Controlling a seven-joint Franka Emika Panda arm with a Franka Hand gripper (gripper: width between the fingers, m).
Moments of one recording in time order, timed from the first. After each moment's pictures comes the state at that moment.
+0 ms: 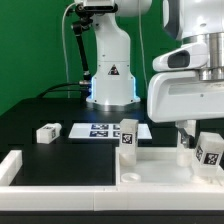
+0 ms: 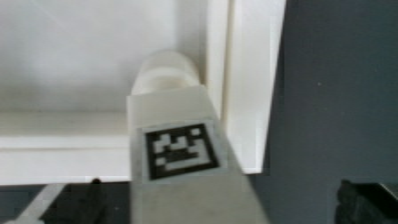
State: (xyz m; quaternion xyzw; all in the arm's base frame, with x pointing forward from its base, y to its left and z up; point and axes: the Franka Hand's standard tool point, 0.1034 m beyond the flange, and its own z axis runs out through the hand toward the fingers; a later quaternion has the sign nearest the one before) arm 0.632 0.124 0.085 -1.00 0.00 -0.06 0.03
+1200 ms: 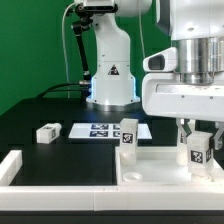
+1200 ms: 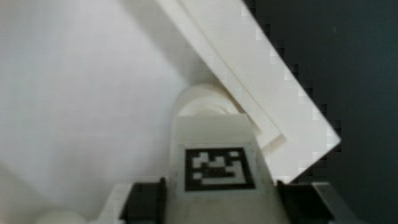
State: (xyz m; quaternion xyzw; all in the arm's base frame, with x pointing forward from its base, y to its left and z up) arm 0.621 0.117 0.082 -0.93 0.37 -0.02 0.05
